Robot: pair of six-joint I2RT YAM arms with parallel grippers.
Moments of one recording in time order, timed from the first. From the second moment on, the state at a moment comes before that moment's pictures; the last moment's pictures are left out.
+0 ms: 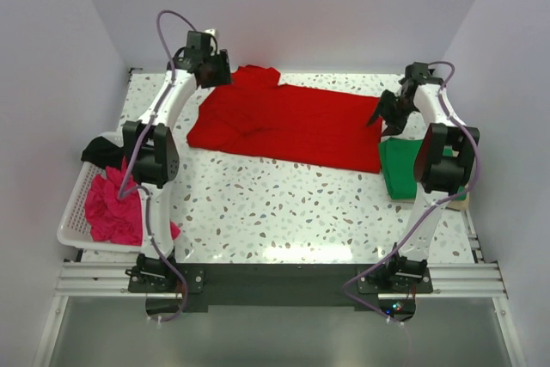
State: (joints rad) left arm -0.17 2.23 2.11 -0.63 0.07 -0.30; right arm -0.14 2.11 1.78 -0.93 -0.25 0.40
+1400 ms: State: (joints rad) left arm -0.07 1.97 1.35 -0.44 0.02 -0.33; right arm 0.03 2.04 1.44 -0.82 -0.33 0.38
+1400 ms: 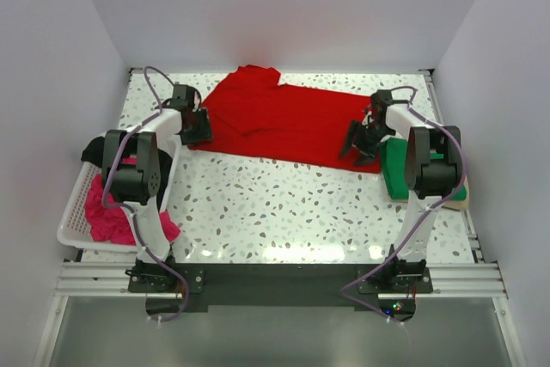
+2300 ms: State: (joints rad) left arm -0.25 2.02 1.56 -0.38 0.13 -0.34; right arm 0.04 2.03 1.56 -0.87 -0.28 0.35
